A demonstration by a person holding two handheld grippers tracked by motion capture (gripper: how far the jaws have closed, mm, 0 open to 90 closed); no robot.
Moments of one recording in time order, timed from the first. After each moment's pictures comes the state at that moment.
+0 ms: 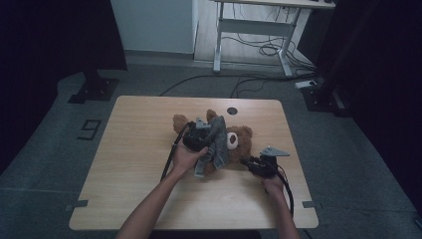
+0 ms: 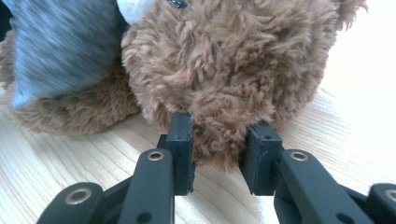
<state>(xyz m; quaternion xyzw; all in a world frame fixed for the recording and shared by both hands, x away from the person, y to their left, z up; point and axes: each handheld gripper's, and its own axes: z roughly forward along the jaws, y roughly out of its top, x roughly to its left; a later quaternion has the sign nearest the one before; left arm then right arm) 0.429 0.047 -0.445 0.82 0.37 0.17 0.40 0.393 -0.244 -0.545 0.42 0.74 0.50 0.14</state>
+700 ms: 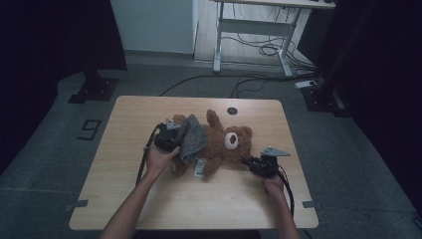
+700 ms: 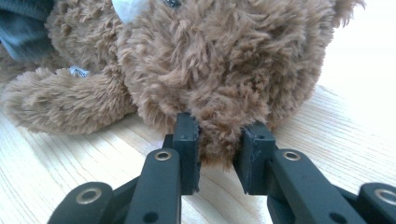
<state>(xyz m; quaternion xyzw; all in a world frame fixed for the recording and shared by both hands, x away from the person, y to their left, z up) 0.433 0.133 -0.471 0.80 0.45 0.20 0.36 0.395 -0.247 -0.547 0.42 0.74 0.50 0.14</state>
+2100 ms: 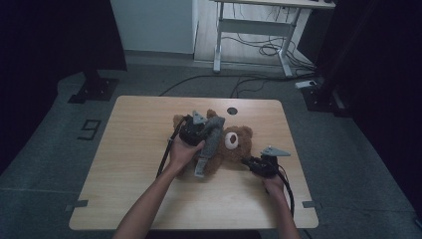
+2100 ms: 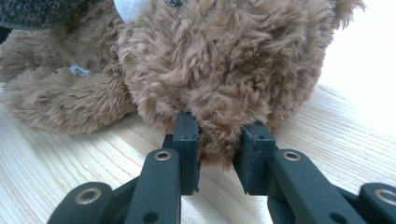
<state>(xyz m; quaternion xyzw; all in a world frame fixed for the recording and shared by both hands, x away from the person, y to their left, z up) 0.439 0.048 -0.430 0.81 0.37 0.21 0.40 0.395 -0.247 -0.546 0.42 0.74 0.50 0.14</state>
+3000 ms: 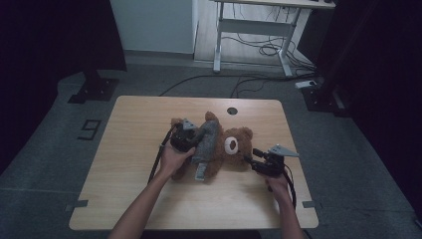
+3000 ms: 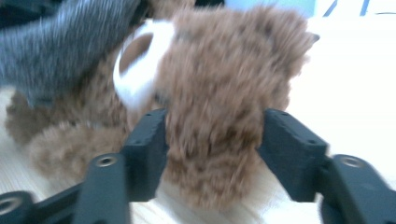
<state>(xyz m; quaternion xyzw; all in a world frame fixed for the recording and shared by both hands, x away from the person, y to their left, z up) 0.430 0.081 -0.459 0.82 0.39 0.16 0.39 0.385 -0.257 -0.520 0.43 0.70 0.54 0.17</state>
